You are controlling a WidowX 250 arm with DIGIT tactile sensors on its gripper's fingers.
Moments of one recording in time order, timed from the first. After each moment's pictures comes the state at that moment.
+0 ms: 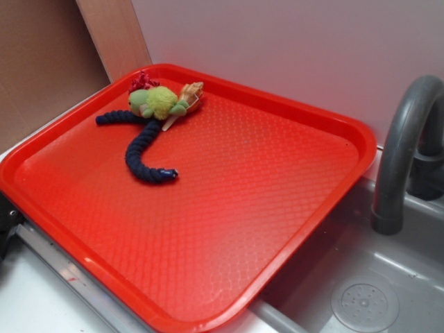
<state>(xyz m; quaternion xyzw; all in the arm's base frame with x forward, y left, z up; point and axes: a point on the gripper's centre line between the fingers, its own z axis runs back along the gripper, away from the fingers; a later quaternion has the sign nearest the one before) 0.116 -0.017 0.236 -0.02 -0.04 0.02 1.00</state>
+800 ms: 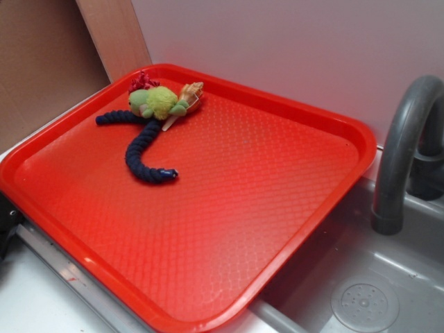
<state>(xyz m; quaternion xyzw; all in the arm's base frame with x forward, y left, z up) 0.156 -0.014 0.212 -0.02 -0.06 -0.09 0.99</state>
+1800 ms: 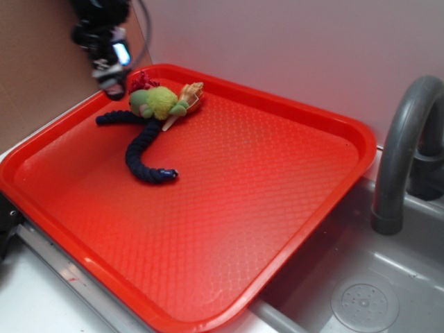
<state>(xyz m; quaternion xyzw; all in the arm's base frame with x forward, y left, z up) 0.275 -0.031 0.098 -0.01 -0.05 -0.31 0.95</state>
